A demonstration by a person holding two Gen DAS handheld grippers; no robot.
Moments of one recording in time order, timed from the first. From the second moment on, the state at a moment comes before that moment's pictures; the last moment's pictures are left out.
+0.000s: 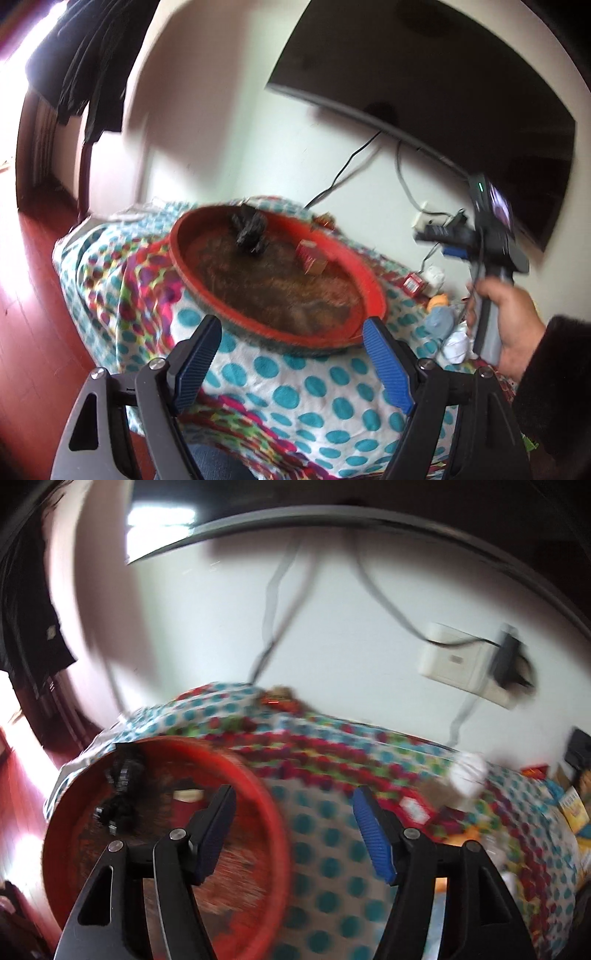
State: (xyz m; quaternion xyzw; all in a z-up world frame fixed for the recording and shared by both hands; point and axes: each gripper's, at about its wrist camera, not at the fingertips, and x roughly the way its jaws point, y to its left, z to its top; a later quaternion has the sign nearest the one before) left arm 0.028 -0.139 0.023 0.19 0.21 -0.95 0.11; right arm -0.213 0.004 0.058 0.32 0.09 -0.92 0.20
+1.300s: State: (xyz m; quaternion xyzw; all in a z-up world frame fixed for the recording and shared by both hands) left arm -0.248 0.142 -0.043 0.44 -0.02 -0.89 -0.10; right arm -0.241 0.374 -0.050 0.39 -0.19 -0.90 -0.02
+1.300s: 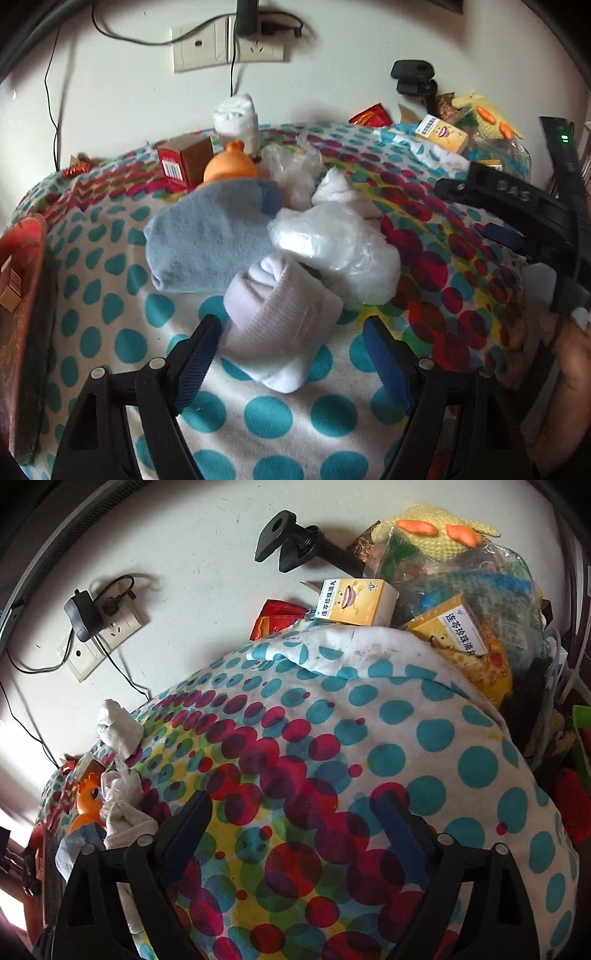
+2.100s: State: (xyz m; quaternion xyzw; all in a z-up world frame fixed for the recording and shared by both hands) left arm -0.193 0.102 -0.003 0.39 -0.01 -0.92 -0.09; right arm -0.239 0.377 -0.050 0.38 -0.20 -0.90 -0.02
